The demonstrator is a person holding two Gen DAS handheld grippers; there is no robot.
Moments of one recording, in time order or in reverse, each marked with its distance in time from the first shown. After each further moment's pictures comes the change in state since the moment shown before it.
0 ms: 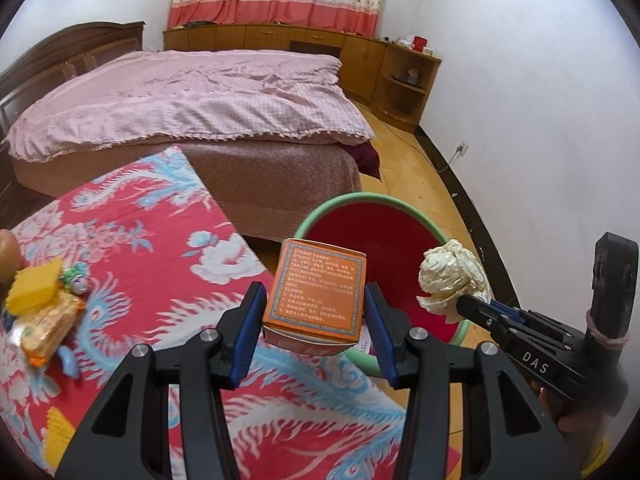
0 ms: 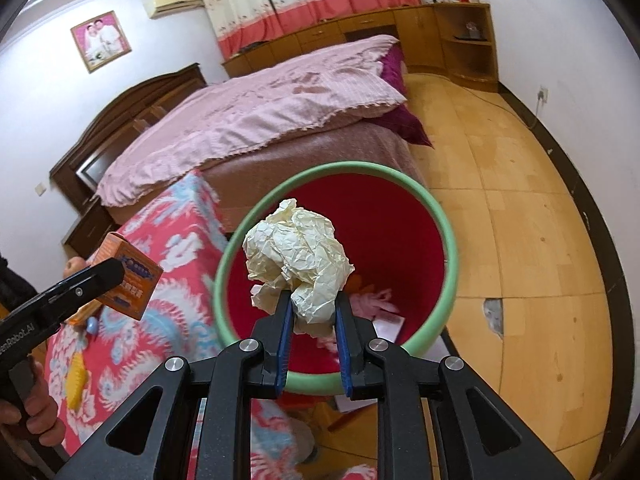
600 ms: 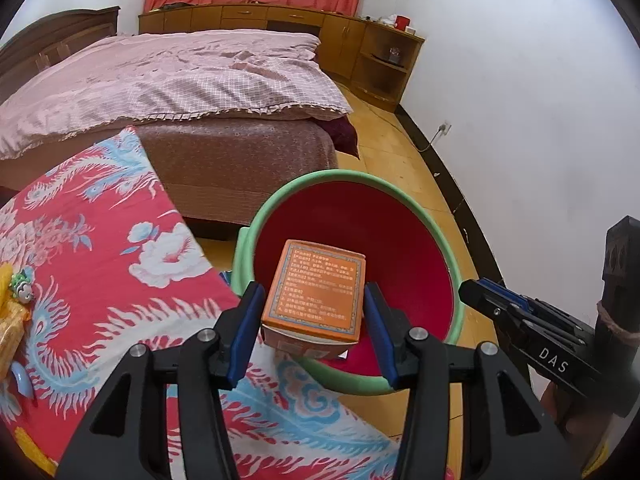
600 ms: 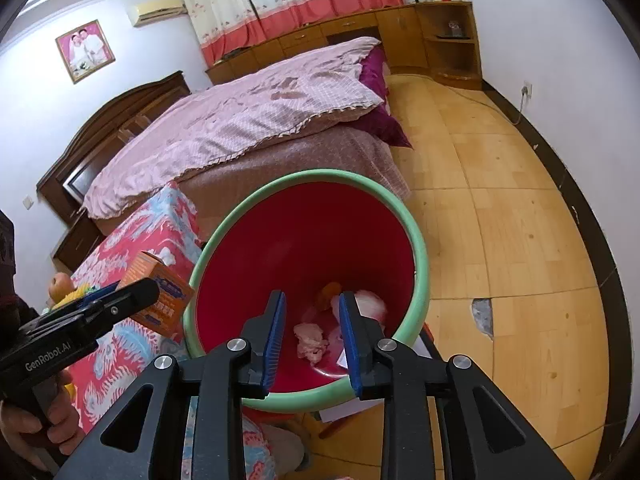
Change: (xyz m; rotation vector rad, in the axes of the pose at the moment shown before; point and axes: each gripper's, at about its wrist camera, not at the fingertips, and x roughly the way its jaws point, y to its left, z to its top) left arm 0.046 -0.020 0.003 0.022 0.068 -0.072; right arm 0.001 -0.020 0.006 0.039 -0.025 -0.031
